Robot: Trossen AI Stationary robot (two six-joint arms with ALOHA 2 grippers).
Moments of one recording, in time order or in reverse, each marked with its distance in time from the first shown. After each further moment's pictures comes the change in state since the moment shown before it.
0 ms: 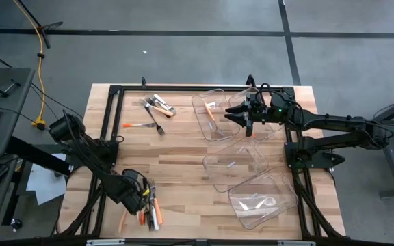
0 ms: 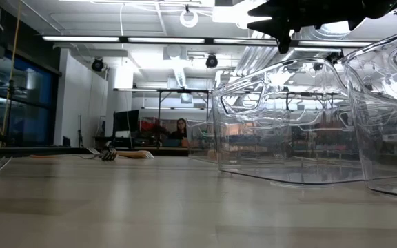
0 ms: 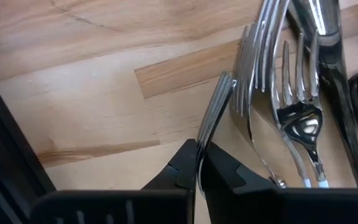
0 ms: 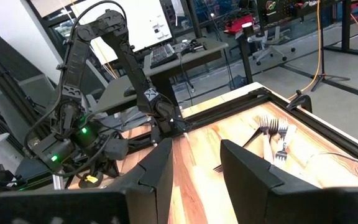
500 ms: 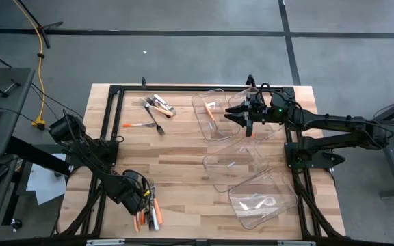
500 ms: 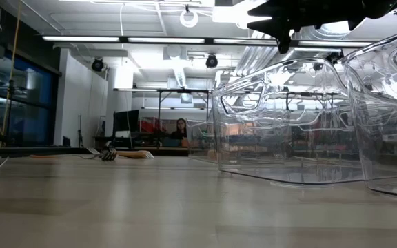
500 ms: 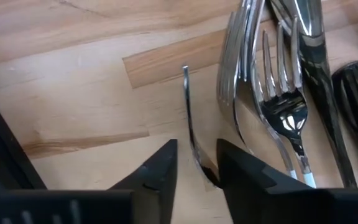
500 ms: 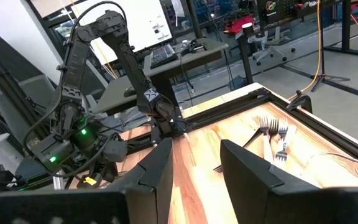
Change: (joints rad) left arm 0.000 0.009 0.000 0.034 0.008 -0.020; right arm 0.000 0.000 0.000 0.002 0.000 0.000
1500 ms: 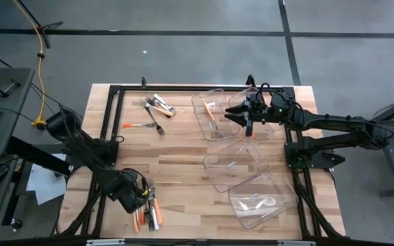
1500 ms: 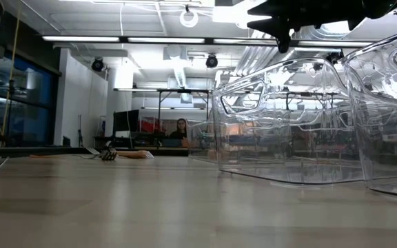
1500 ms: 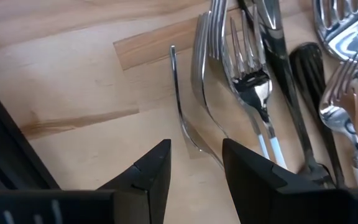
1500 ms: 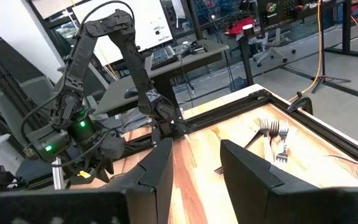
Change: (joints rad) left arm 0.000 -0.093 0.001 -0.003 0.000 0.000; right arm 0.000 0.000 0.000 0.006 -0.001 0.000
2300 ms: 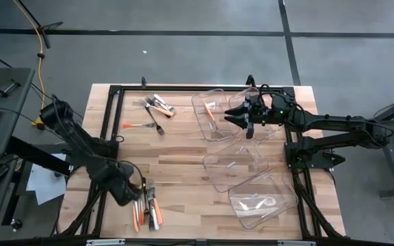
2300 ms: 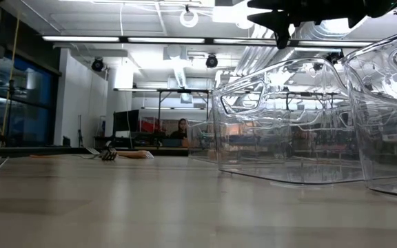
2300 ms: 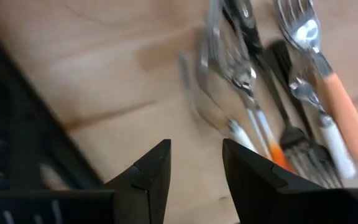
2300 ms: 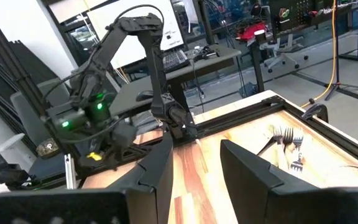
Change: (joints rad) left arm 0.008 -0.190 0.000 -0.096 -0.004 0.076; right arm 0.031 0.000 0.000 0.035 -0.005 0.000
